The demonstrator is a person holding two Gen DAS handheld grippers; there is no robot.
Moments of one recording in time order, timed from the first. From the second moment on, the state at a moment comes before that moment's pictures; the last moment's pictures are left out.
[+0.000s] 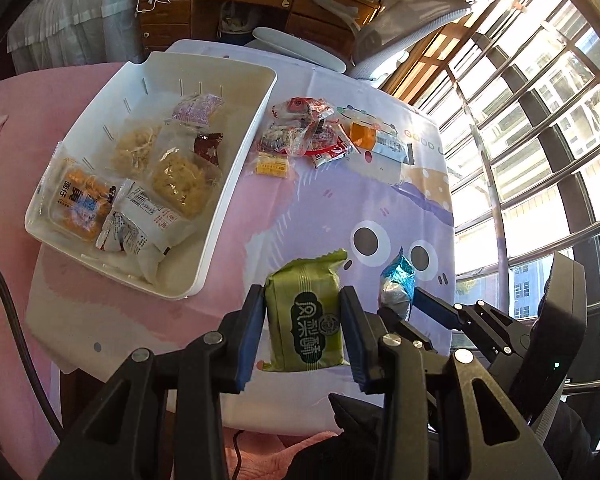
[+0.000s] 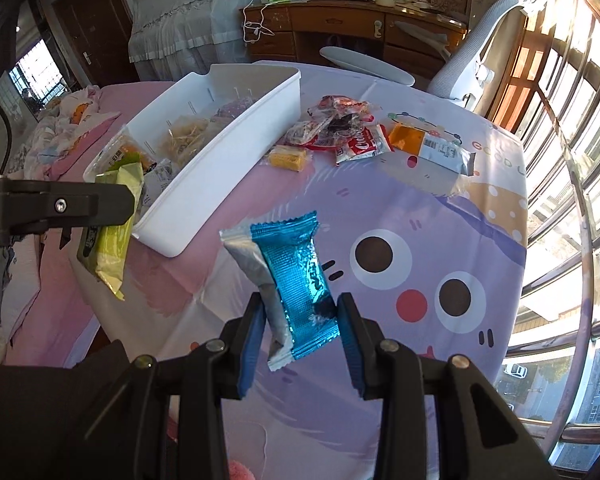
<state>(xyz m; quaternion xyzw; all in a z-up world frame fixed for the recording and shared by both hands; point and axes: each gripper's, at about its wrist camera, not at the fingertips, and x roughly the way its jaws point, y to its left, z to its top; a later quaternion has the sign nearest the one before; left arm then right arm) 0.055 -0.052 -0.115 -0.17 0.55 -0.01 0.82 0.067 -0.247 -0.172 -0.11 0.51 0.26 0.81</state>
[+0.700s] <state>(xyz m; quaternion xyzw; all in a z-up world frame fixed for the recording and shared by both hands) 0.068 0.032 -0.073 -0.09 0.53 -0.11 0.84 0.061 -0.168 -0.129 -0.07 0.49 0.22 0.84</state>
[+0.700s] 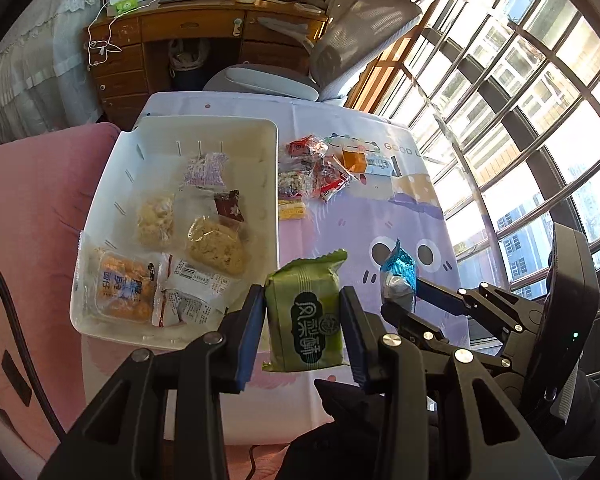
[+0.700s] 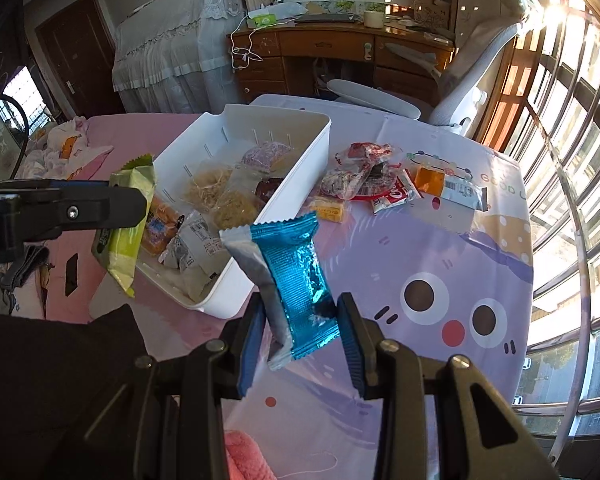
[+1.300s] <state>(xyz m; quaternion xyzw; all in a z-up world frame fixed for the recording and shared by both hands) 0.105 0.117 -0.098 -0.04 0.56 -0.13 0.82 0.070 -0.088 -0.131 0.00 0.47 0.17 0.86</state>
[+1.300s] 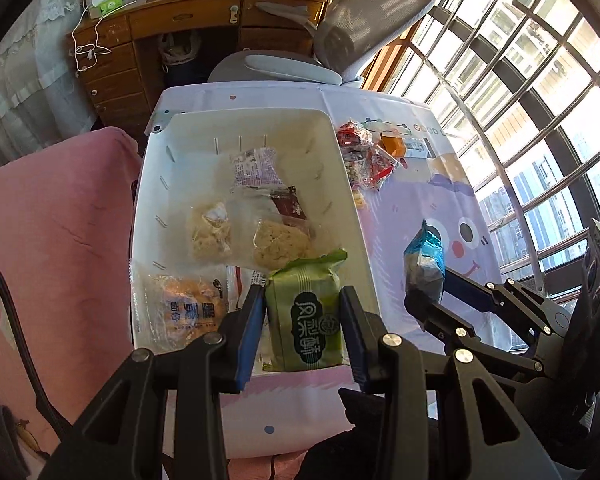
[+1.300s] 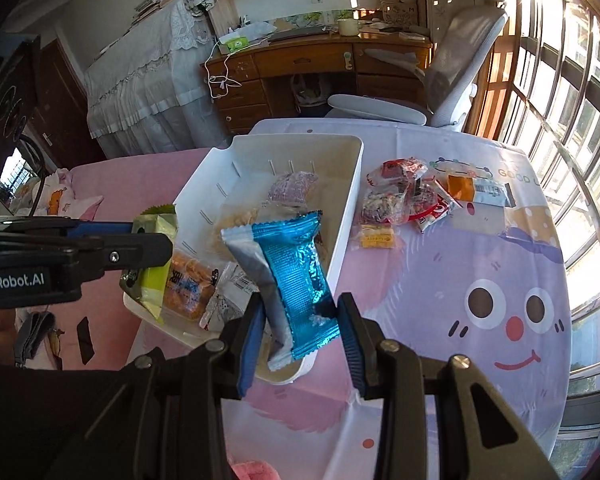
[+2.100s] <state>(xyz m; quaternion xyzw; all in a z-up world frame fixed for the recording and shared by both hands) 0.134 0.160 -0.111 -0.05 0.56 -0.11 0.82 0.062 -0.078 -0.139 0.05 0.48 0.12 0.87</state>
